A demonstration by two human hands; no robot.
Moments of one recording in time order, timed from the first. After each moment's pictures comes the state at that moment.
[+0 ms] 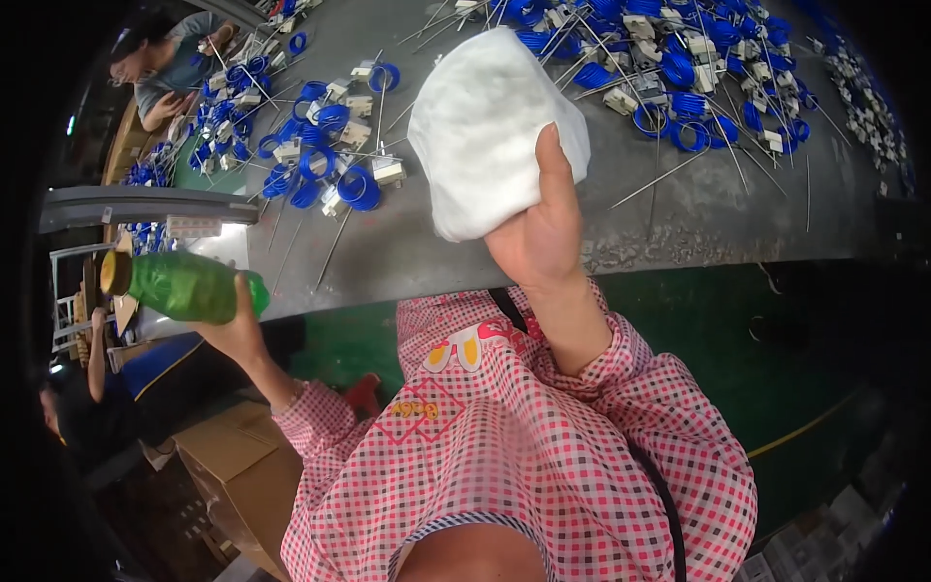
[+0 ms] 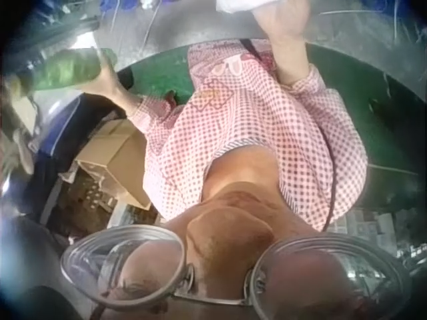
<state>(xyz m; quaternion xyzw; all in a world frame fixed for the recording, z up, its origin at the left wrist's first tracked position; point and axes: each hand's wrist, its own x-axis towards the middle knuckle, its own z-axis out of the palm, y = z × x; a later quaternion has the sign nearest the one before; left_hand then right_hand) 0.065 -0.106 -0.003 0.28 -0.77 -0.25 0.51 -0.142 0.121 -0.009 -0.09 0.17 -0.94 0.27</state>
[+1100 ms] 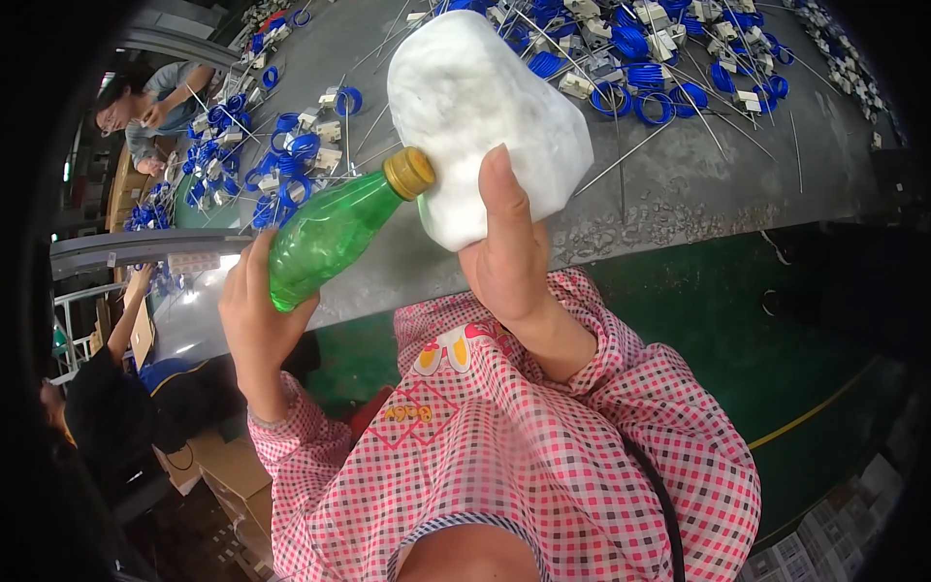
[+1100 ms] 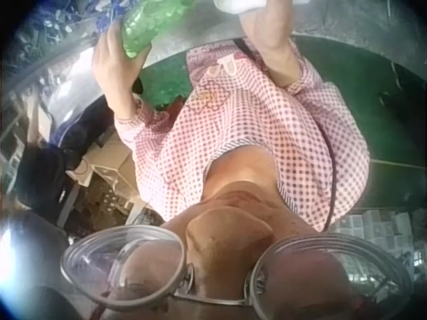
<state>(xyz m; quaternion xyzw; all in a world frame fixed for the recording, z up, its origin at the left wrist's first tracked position) -0.007 -0.031 0.056 0.05 -0.99 0.03 0.15 -0.130 0.140 0.008 -0.14 0.29 -0.94 0.12</state>
